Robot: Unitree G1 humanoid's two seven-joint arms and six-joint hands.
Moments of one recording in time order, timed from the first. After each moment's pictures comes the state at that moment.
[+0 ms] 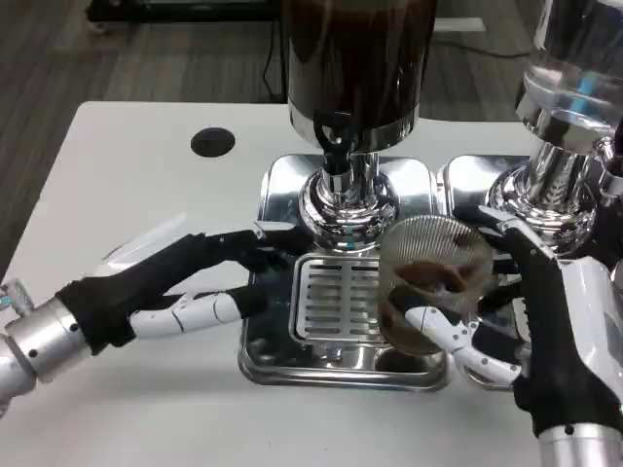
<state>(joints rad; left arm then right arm) -0.30 0.56 -0.05 0.70 0.00 -0.92 -0.71 0.34 -0.08 0.25 -0.34 -0.61 -0.02 -0.33</state>
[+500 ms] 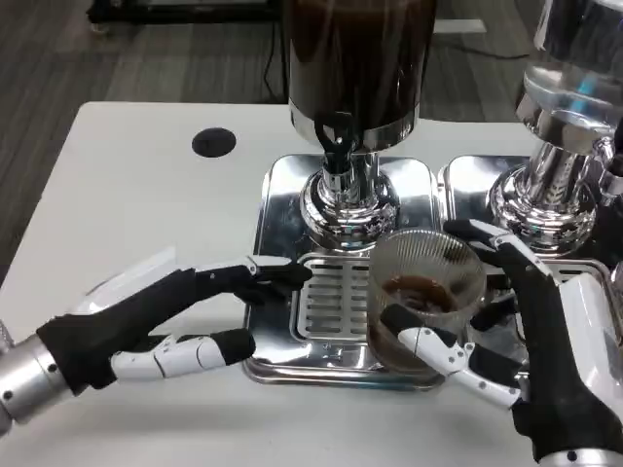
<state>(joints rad) -0.15 0.61 -0.05 0.52 -0.10 -0.90 -0.75 0.43 -0.09 0.28 -0.41 -0.61 -0.03 -0.31</state>
